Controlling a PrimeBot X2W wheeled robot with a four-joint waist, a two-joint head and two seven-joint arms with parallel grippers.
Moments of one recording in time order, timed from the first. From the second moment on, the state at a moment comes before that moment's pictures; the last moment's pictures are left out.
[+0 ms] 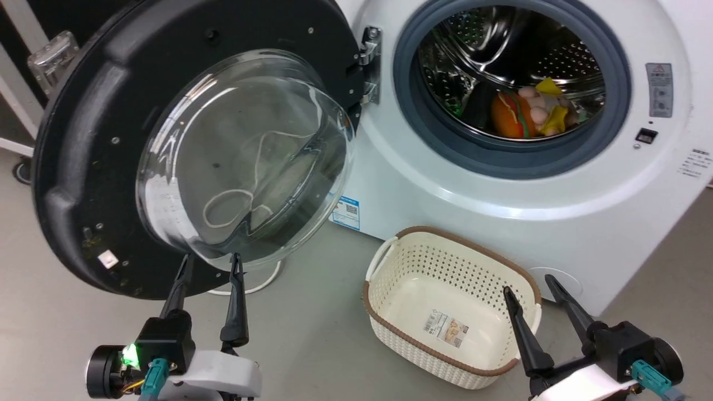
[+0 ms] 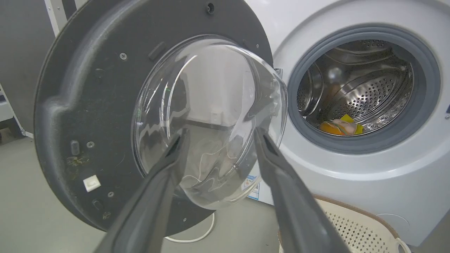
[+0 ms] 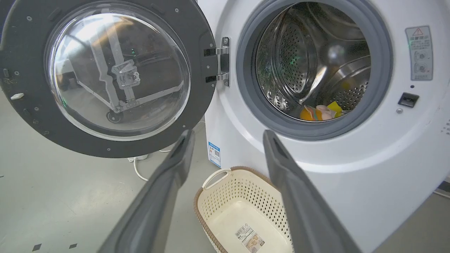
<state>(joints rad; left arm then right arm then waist) 0.00 0.05 -0.05 -0.07 -0.03 0.04 -0.14 0.03 -0.06 0.07 0.02 0.06 0.13 -0.14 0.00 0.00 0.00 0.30</state>
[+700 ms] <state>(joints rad) -0.20 0.13 0.26 -0.12 -0.39 -0.04 -0.12 0.02 -0.08 0.07 0.00 0.08 0.13 -0.19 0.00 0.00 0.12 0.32</state>
